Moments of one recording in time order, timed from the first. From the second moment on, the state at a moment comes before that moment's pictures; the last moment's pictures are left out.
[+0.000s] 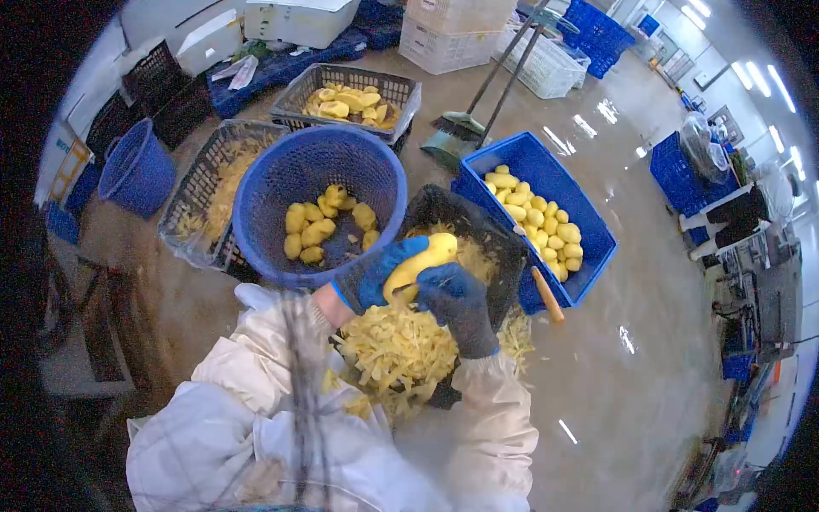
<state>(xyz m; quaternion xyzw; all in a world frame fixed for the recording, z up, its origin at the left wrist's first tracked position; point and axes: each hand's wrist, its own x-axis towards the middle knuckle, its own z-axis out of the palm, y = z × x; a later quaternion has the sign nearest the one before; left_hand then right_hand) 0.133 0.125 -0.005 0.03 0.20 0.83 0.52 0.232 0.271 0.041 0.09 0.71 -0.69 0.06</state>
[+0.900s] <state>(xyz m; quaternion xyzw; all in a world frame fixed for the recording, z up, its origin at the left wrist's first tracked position) 0.150 0.107 0.017 0.23 0.44 0.77 0.41 0.225 0.321 0.012 0.10 0.66 -0.71 -0.24</state>
